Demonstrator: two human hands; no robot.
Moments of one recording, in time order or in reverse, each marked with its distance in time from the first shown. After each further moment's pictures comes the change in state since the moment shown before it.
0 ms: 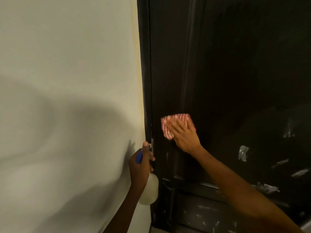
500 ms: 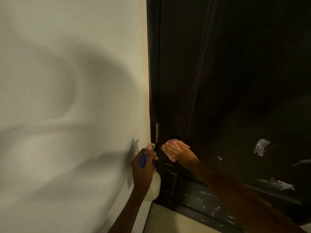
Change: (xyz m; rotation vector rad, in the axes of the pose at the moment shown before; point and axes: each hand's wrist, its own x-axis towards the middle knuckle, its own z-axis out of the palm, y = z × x) left_hand -0.022 -0.070 0.000 0.012 0.036 -0.033; right_hand -0.078 -0.079 0.133 0.076 -0.415 -0.347
